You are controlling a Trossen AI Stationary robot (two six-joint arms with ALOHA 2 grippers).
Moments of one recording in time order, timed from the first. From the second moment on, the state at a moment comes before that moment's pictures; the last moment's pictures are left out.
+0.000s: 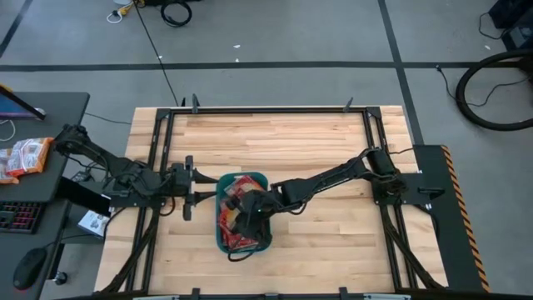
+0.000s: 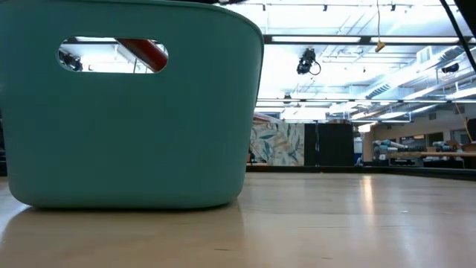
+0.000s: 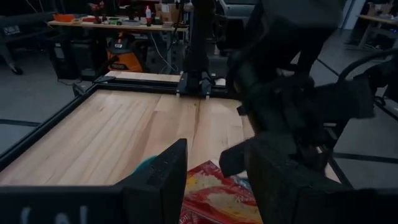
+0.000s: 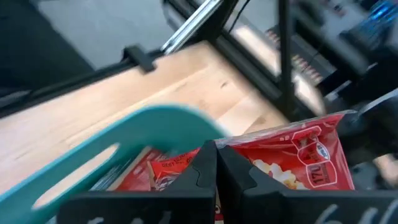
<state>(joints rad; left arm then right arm) -0.51 0.74 0.59 -0.03 -0.59 -0.19 0.24 2.11 1.69 -0.13 -0.22 -0.60</state>
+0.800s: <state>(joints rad) -0.52 0.65 0.61 -0.06 -0.59 -0.17 0.23 2.22 1.69 -0.09 -0.43 -0.51</state>
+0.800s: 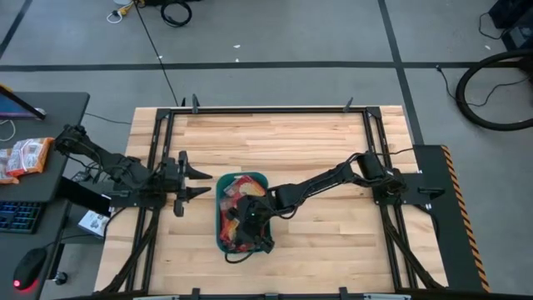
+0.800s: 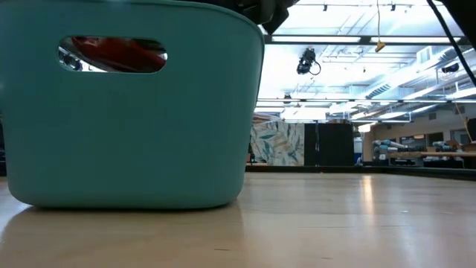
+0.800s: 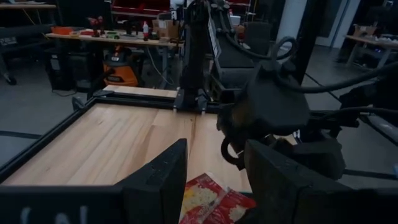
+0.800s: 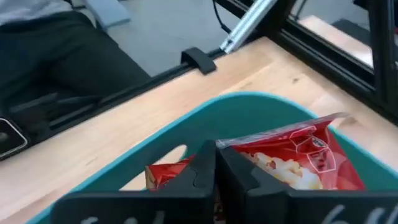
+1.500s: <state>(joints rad) -0.52 0.65 0.61 -0.08 -0.59 -0.17 0.25 2.17 1.87 -0.44 -0.09 -0.46</state>
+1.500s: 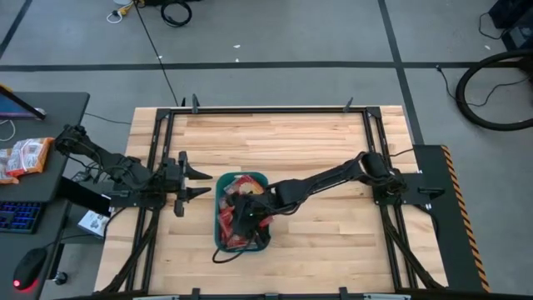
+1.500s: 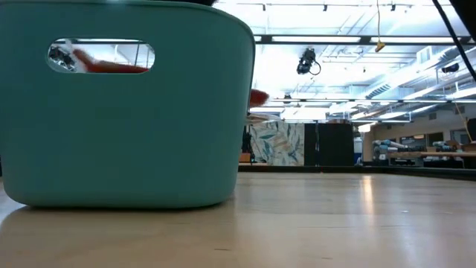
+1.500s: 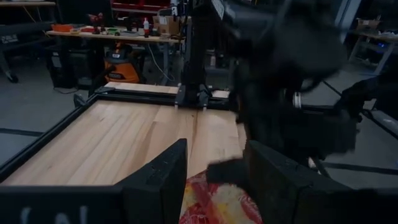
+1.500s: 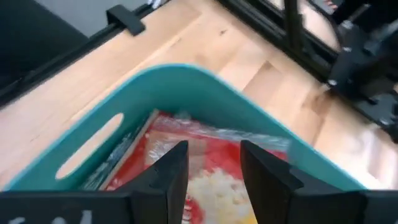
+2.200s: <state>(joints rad) -0.52 0.65 0.61 -0.12 -0.59 -0.22 0.33 2.00 1.88 -1.02 0.30 -0.08</state>
